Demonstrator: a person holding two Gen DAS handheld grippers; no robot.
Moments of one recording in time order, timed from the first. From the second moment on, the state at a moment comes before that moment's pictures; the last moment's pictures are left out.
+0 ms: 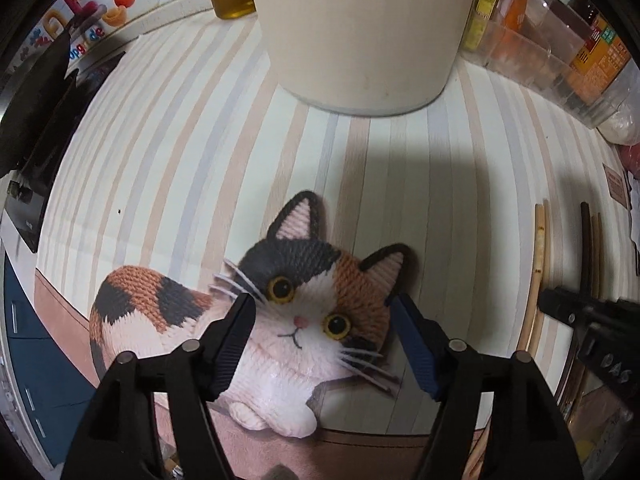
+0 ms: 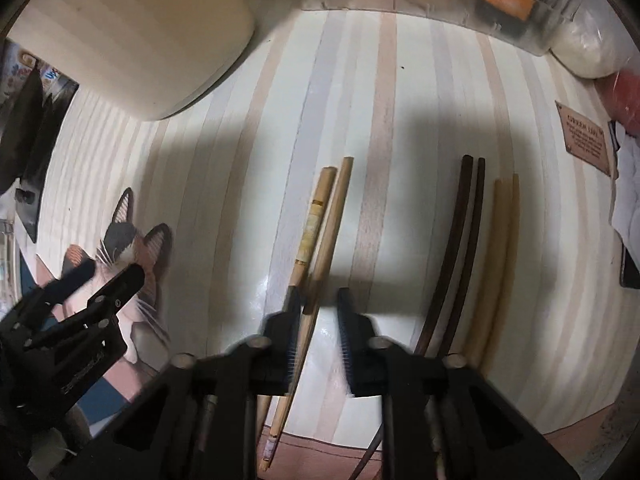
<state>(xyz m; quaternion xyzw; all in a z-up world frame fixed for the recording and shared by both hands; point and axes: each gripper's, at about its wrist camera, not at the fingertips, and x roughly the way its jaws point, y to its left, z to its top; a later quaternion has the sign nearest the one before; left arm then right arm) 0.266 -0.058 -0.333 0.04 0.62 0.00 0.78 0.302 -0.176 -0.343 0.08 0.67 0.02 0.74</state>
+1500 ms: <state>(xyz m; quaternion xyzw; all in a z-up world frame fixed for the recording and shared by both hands) 0.266 -0.044 -0.339 0.02 0.64 0.00 0.77 0.349 -0.138 -0.388 0.03 0.70 0.06 0.71</state>
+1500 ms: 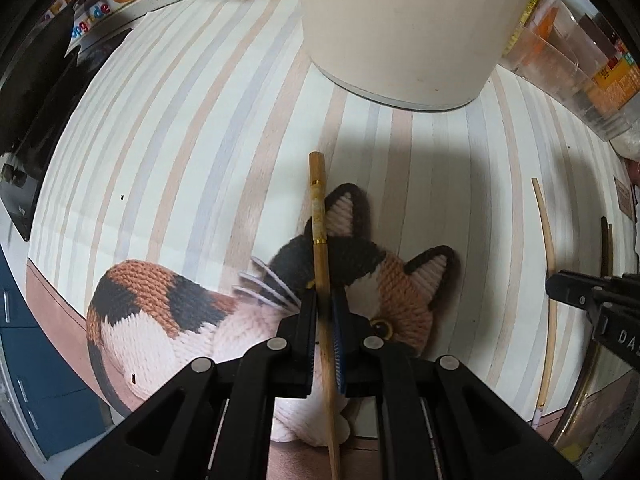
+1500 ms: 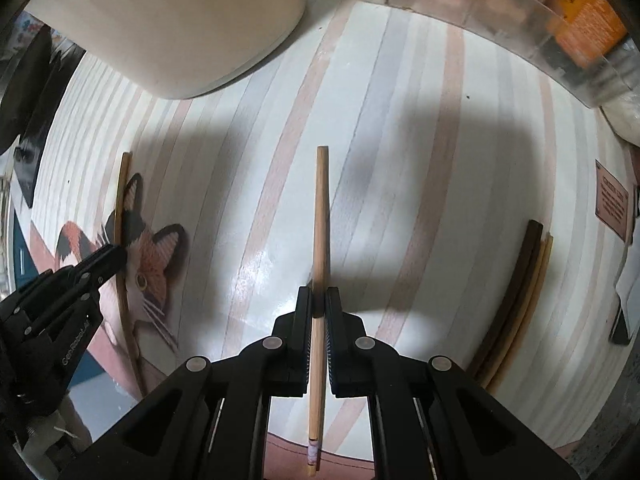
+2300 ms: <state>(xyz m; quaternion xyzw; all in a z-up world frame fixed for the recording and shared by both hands) 0.286 -0.031 -0.321 -0.01 0.63 -0.02 0.78 0.344 -0.152 -0.380 0.06 0.70 0.05 0.71</state>
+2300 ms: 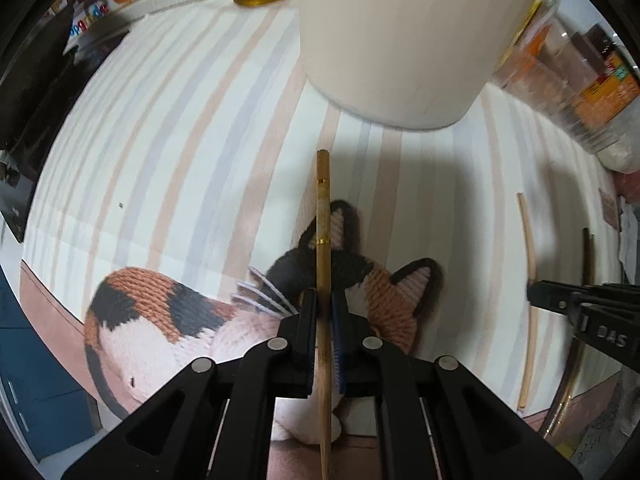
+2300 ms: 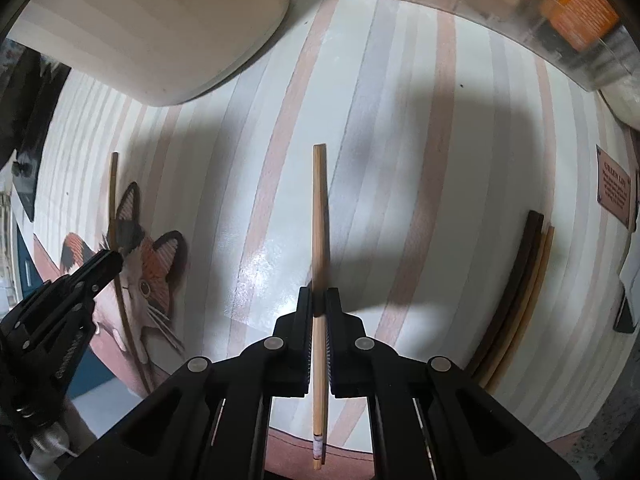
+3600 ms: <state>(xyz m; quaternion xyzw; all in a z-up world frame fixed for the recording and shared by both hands) 0.292 -0.008 -0.066 -0.09 0.38 -0.06 0.92 0.333 -0.167 -0.097 0.13 0.37 0.13 0.91</state>
